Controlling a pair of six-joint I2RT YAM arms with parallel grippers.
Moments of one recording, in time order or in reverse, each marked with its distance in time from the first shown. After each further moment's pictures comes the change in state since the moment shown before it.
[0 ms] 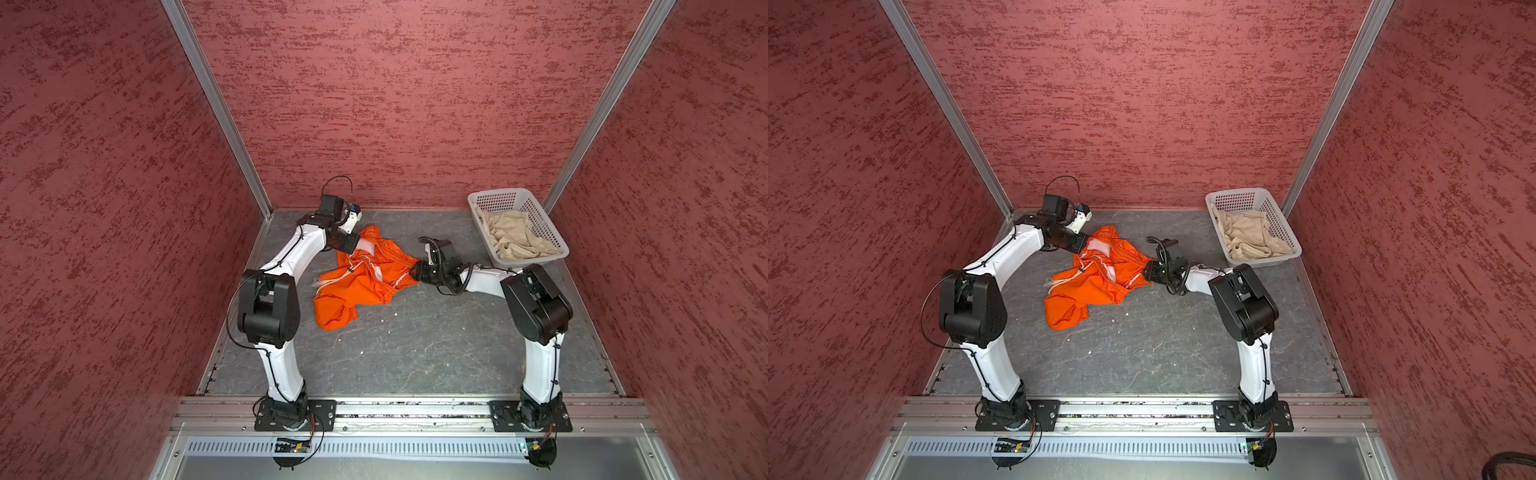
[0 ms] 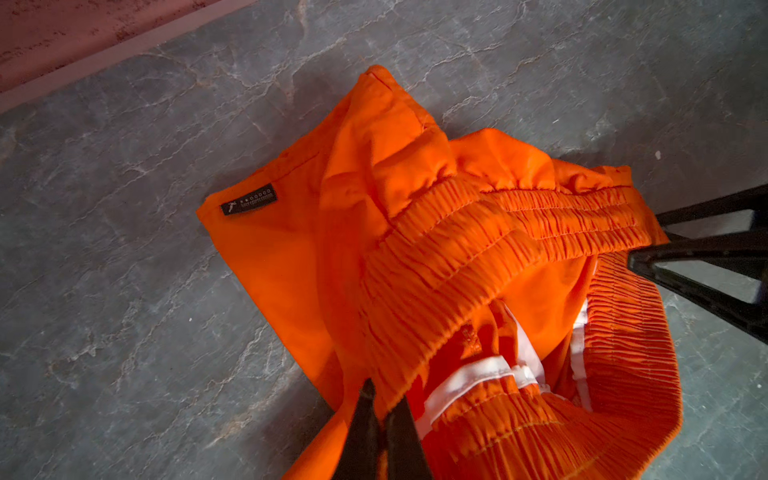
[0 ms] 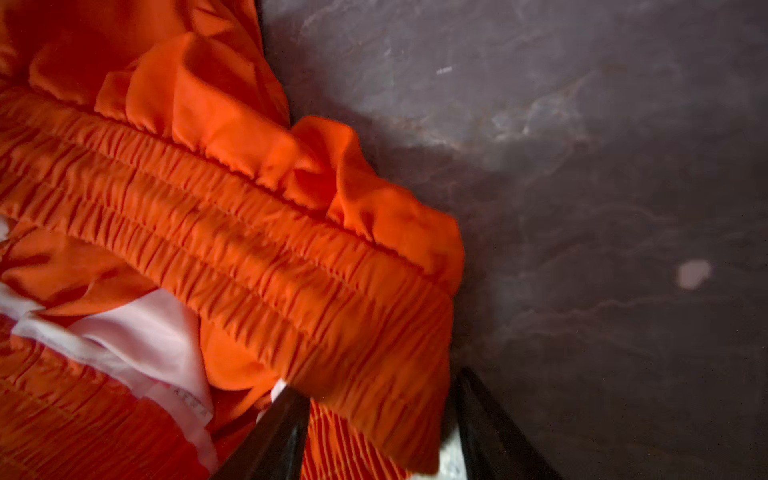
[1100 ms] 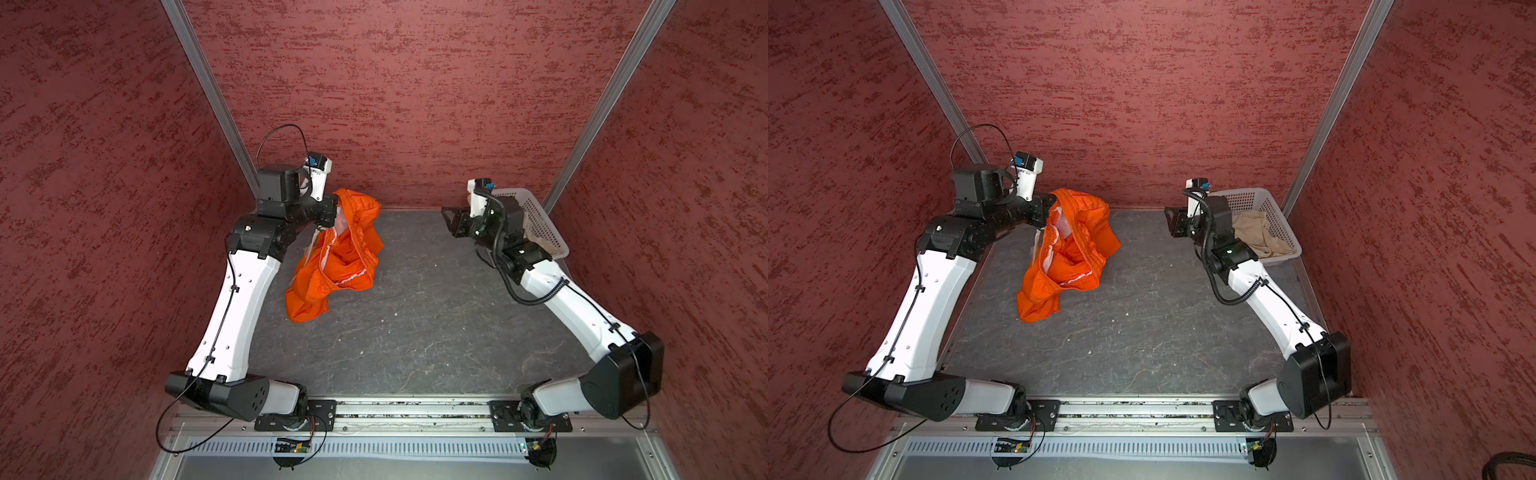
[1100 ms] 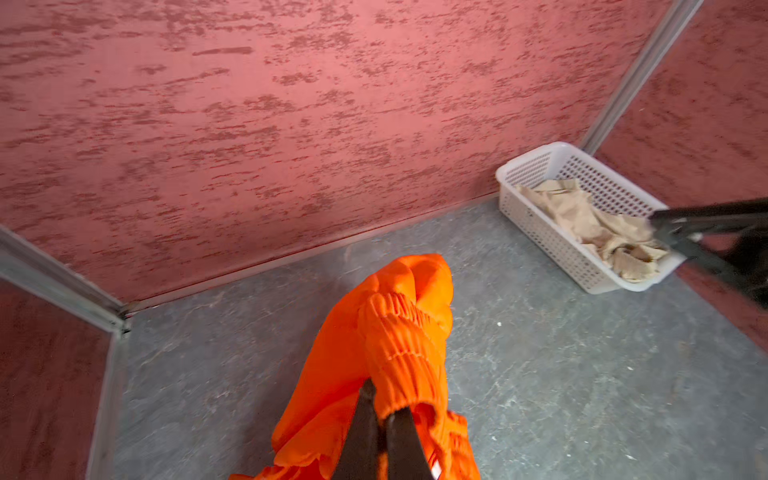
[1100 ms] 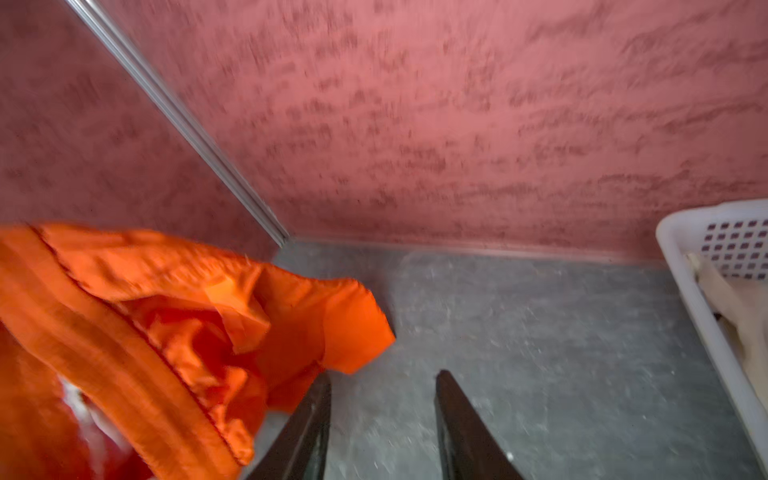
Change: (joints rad) left arm -0.034 -0.456 0.203 -0.085 0.028 -0.172; right arm -0.075 -0.583 0.055 -0.139 0.056 -0.238
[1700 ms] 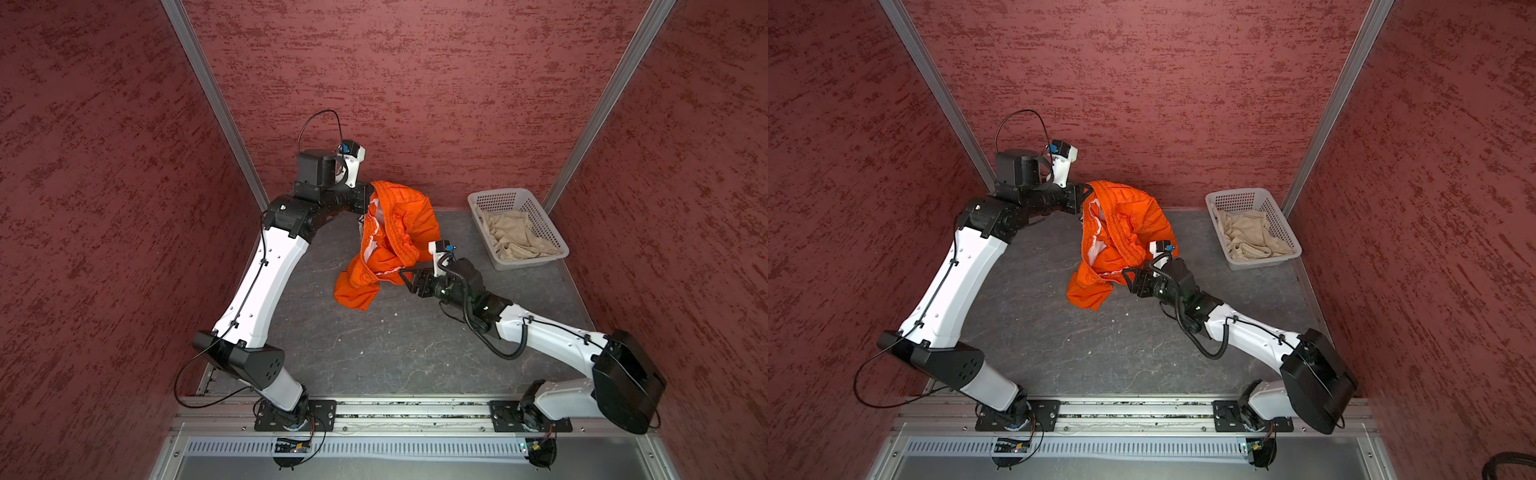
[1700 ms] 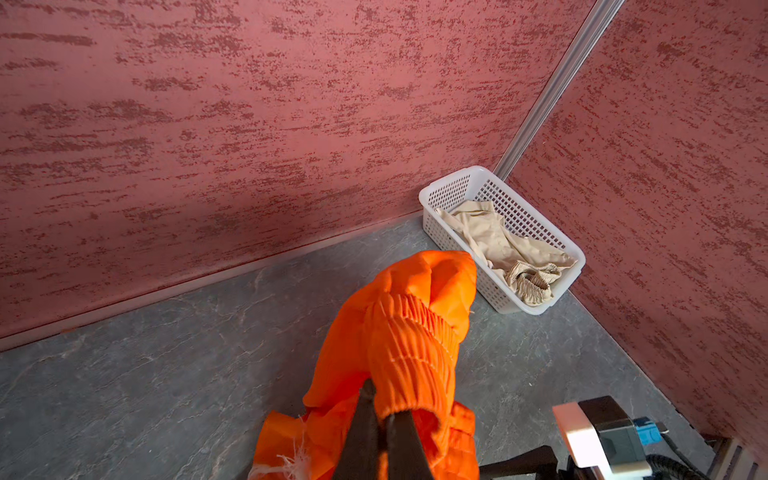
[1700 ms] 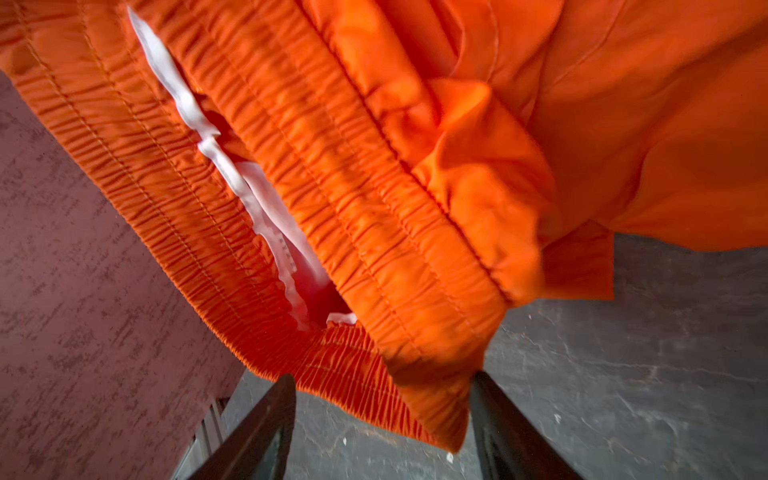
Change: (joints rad) left arm -0.141 0.184 0.185 0.018 0.021 -0.162; right arm 0.345 -0.070 -0.460 0.434 0.118 0.349
